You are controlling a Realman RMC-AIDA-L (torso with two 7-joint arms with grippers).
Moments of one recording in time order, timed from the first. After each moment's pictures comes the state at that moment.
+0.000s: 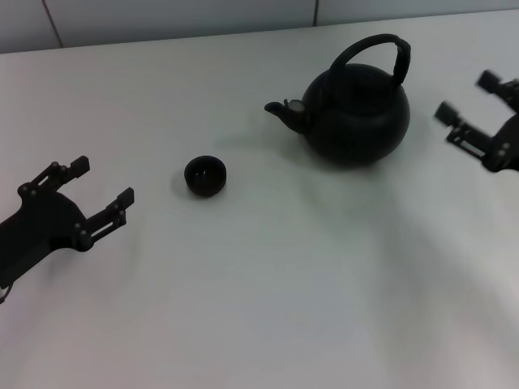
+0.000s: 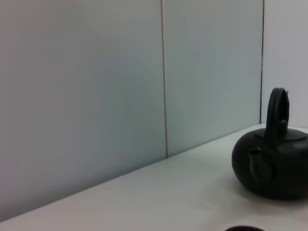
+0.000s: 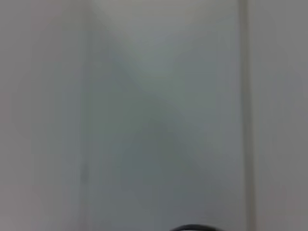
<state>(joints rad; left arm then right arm) -0.15 -1.98 1.68 0.62 0.72 1.04 -0.71 0.24 2.09 -0.52 -0.37 -1.40 -1.54 0.71</state>
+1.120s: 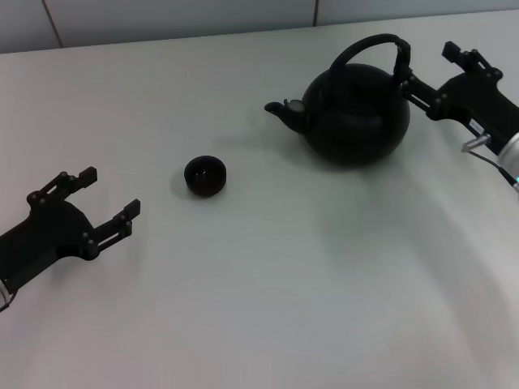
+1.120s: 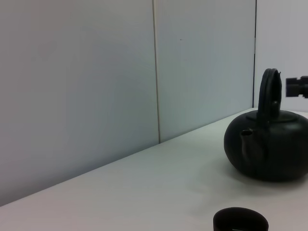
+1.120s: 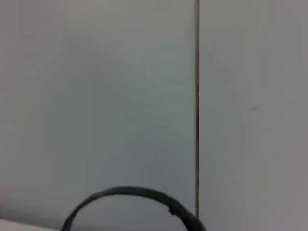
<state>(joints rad) -0.17 -1.99 1.65 0.60 0.80 1.03 -0.71 0.49 2.09 -0.49 -0.18 -1.29 -1.14 0.51</state>
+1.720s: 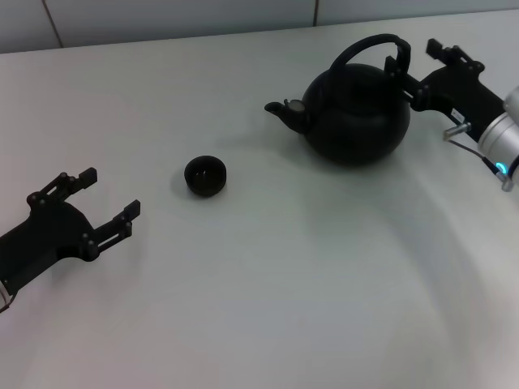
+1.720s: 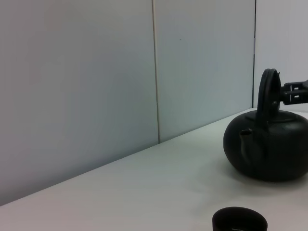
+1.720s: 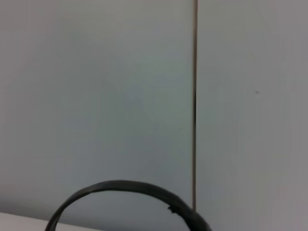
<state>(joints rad) -0.17 -1.99 1.65 0.60 0.80 1.03 -0.71 0.55 2.09 -0.49 -0.14 -1.27 -1.04 0.49</state>
